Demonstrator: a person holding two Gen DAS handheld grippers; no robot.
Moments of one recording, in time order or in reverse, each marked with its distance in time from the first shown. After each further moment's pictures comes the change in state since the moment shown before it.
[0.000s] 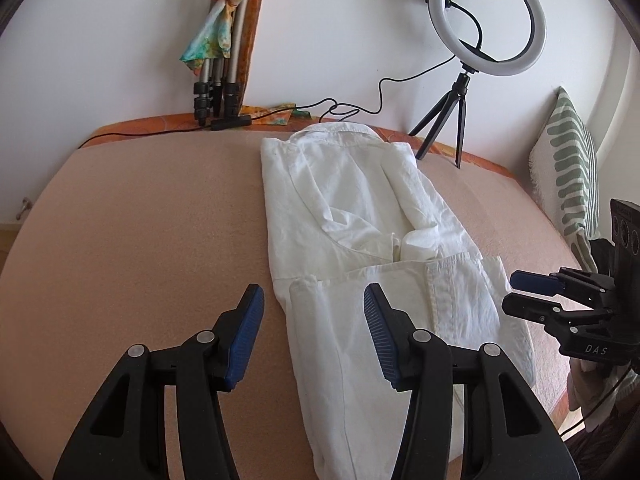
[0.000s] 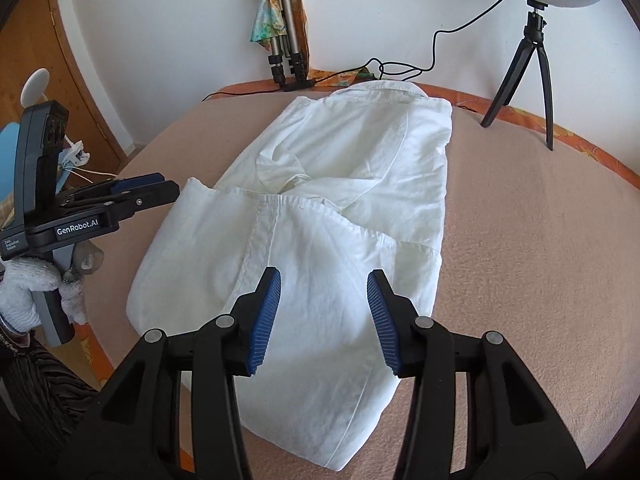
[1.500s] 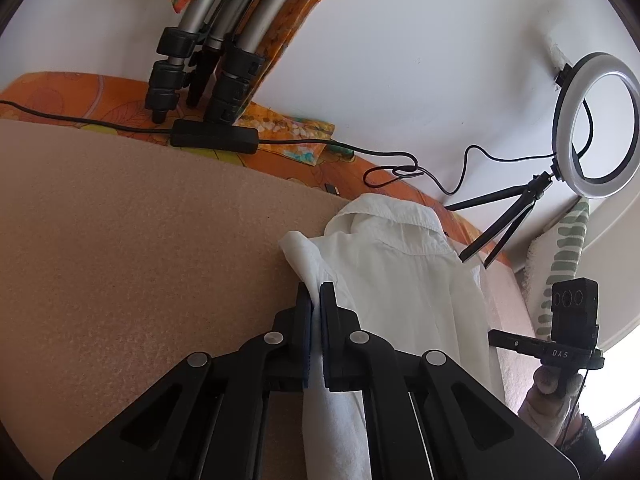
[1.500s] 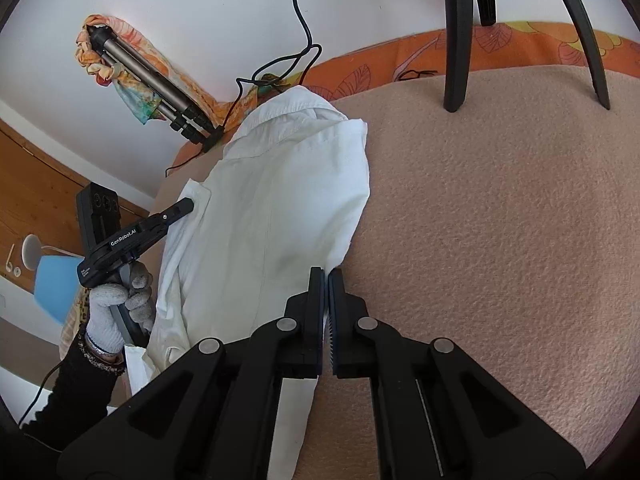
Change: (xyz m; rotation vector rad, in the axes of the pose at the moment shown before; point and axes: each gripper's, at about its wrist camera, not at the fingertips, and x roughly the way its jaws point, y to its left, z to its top) left arm 0.167 0.088 0.126 -0.264 0.041 -0.220; right arm 0.121 -0.180 0.100 0.352 0.114 0.306
